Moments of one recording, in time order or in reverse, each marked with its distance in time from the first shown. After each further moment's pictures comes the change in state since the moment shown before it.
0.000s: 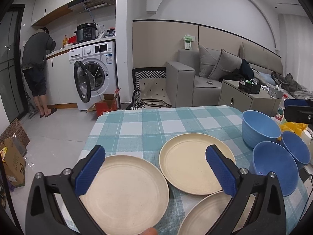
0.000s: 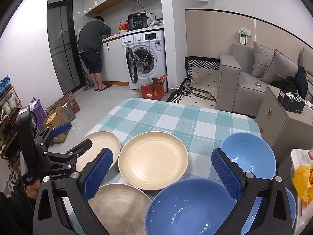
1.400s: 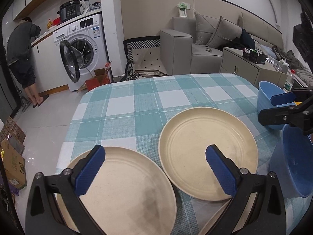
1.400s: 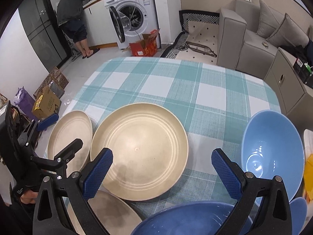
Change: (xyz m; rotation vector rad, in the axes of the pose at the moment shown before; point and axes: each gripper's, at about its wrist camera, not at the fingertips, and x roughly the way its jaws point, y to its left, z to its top) left arm 0.094 -0.005 -0.007 0.069 0.245 -0.024; right arm 0.160 -0.038 0.010 0.081 0.379 -0.018
